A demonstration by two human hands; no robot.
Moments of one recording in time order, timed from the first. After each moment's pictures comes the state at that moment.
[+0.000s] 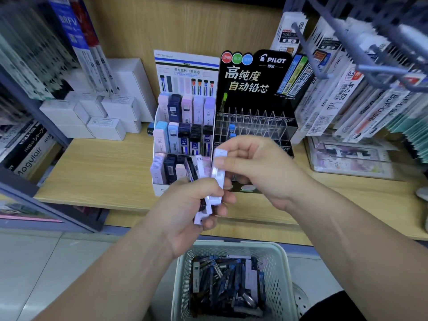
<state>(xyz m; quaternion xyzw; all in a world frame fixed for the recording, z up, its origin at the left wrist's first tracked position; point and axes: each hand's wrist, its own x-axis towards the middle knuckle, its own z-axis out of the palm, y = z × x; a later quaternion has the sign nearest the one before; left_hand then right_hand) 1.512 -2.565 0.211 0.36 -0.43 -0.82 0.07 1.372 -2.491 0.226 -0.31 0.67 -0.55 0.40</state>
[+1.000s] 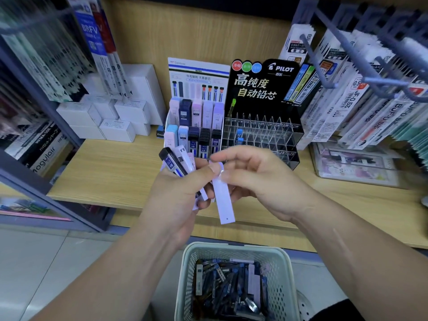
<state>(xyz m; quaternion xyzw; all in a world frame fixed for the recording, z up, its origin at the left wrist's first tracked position) 1.522 -2.580 0.212 0.33 -0.46 -0.79 0.25 1.383 -2.487 0.223 -0.36 0.60 -0.55 0.46</state>
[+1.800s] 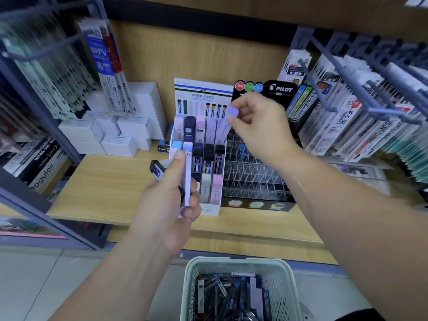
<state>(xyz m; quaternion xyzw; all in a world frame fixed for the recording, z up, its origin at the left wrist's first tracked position) 1.530 -2.605 0.229 0.41 -0.30 -0.83 0.24 1.326 -2.568 0.249 -0.45 0.77 -0.45 0.00</state>
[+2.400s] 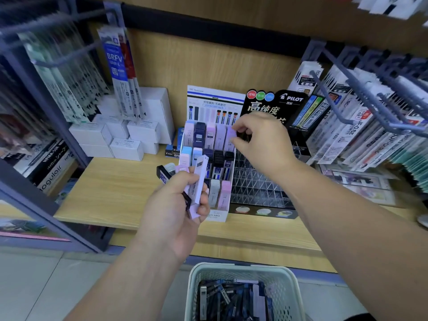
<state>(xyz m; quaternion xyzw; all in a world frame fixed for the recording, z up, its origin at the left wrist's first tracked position) 1.535 -2.610 0.231 0.39 -0.25 -0.85 0.25 1.327 -2.574 0.232 -0.52 0.80 -0.28 -0.12</state>
